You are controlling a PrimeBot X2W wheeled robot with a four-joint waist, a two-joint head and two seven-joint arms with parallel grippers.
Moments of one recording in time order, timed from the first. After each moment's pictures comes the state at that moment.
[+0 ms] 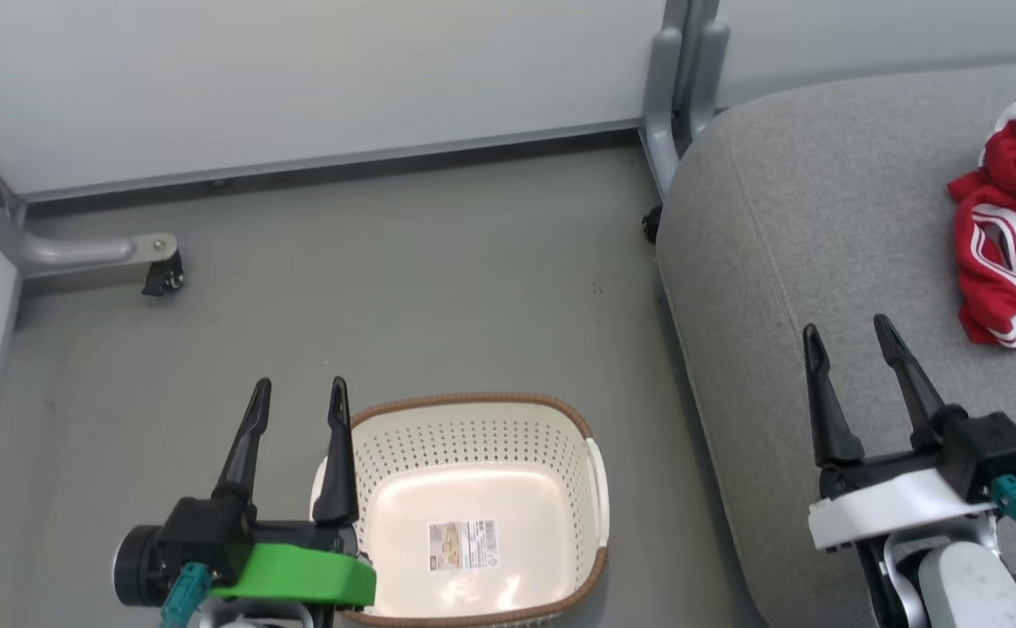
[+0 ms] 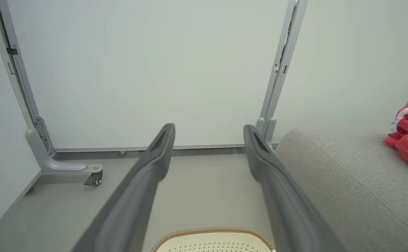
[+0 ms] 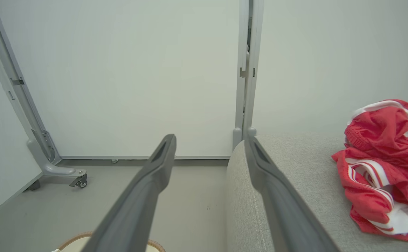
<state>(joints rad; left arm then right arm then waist) -0.03 0.05 -0.20 0.06 -0.23 0.02 -0.26 -0.08 -0.11 0.01 0.08 0.12 0.13 -0.26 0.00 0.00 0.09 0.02</state>
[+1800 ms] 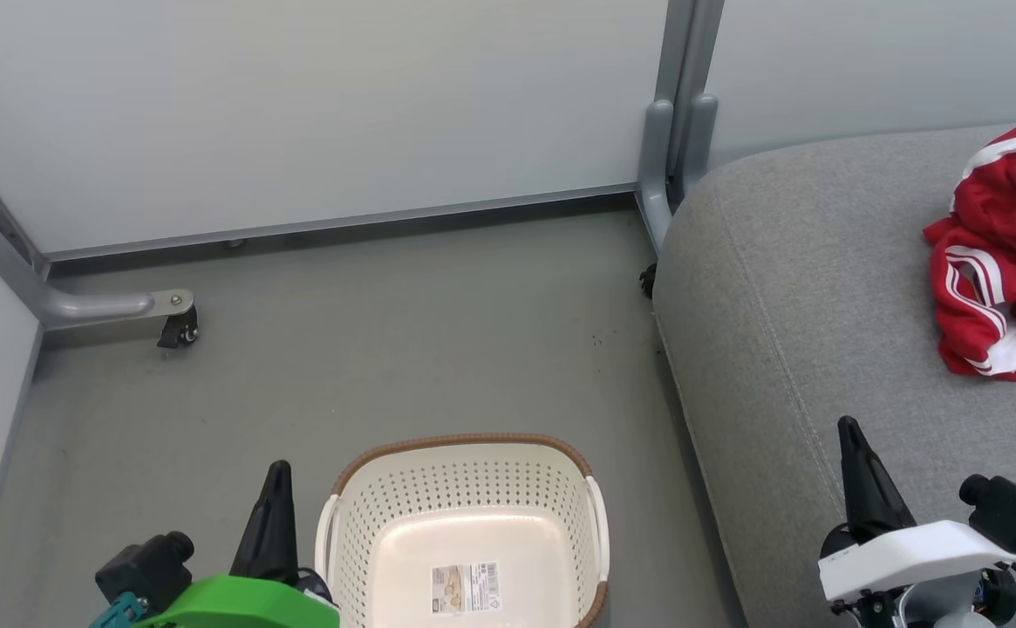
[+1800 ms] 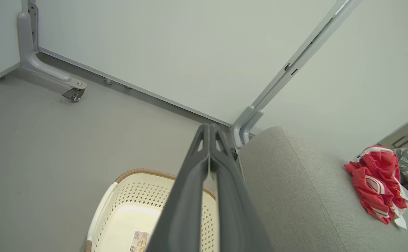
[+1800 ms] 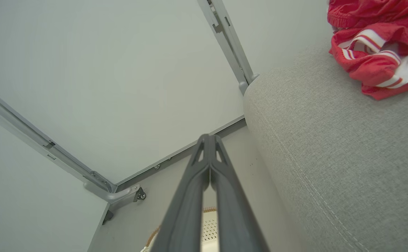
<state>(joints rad) 0.05 0.07 -0.16 0.17 -0.66 -0.04 -0.17 0.05 -0.07 0.00 0.14 0.59 0.13 -0.16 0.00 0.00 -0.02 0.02</state>
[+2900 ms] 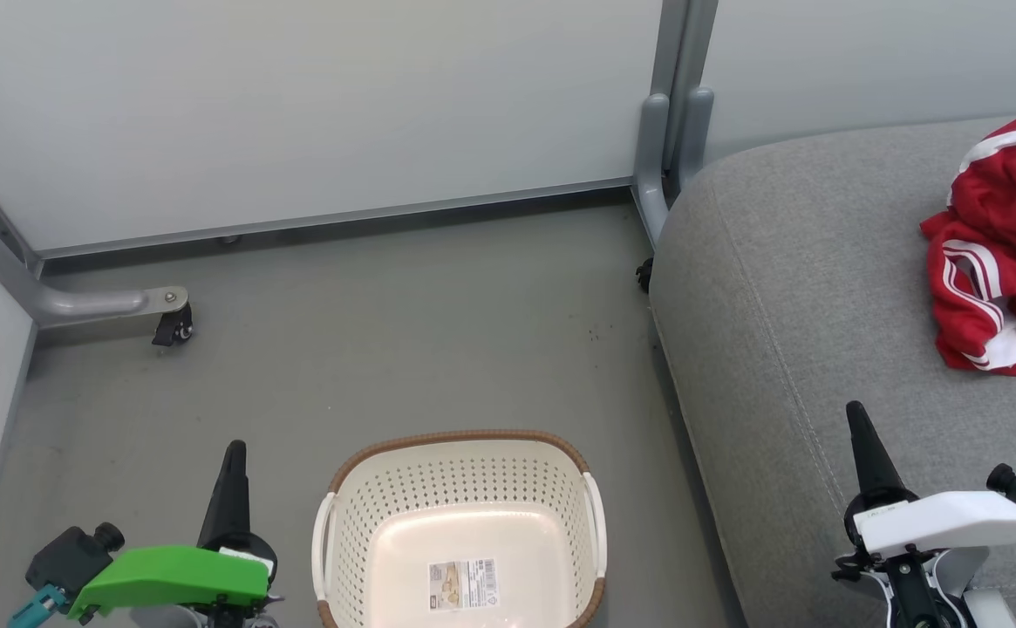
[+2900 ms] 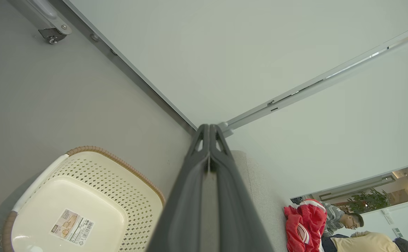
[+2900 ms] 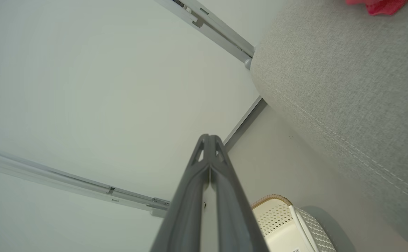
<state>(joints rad) -0.01 0.08 -0.07 0.20 -1.11 -0.08 -0.07 -0.02 -0.07 -0.03 0.18 1.06 0.13 -0.06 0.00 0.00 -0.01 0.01</state>
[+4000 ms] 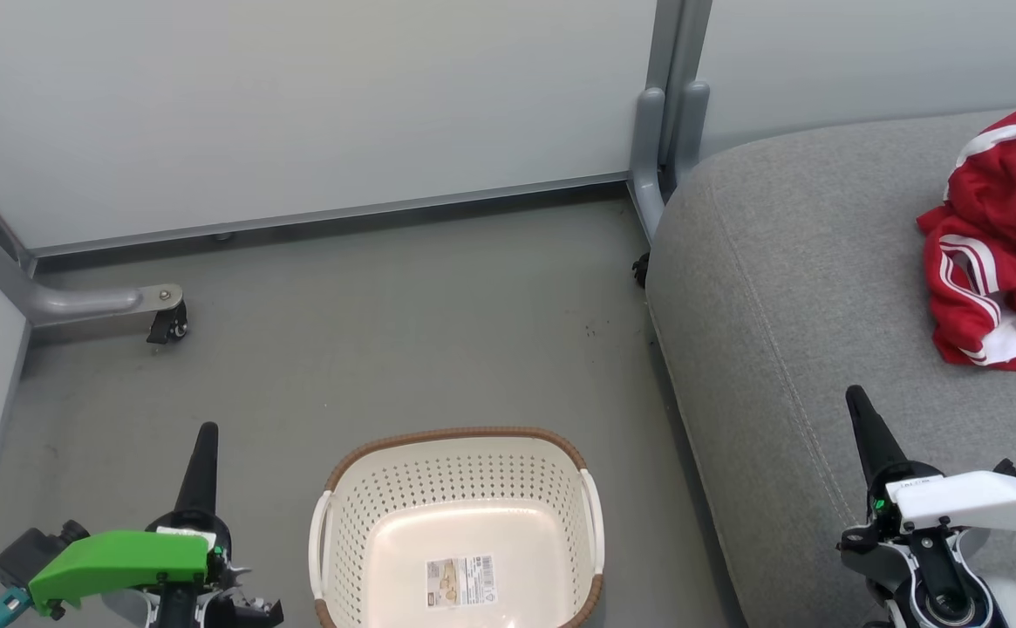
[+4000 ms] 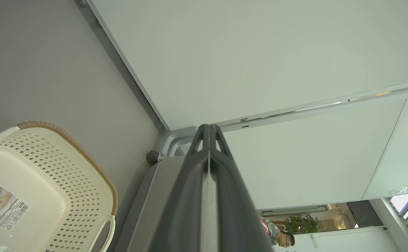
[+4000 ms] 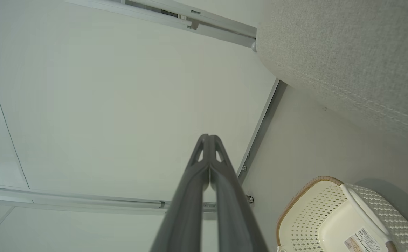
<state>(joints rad) -0.06 0.08 0.01 0.23 -1.41 -0.11 0.01 -0.07 -0.07 -0.06 0.22 1.38 0.13 0.03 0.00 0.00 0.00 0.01</state>
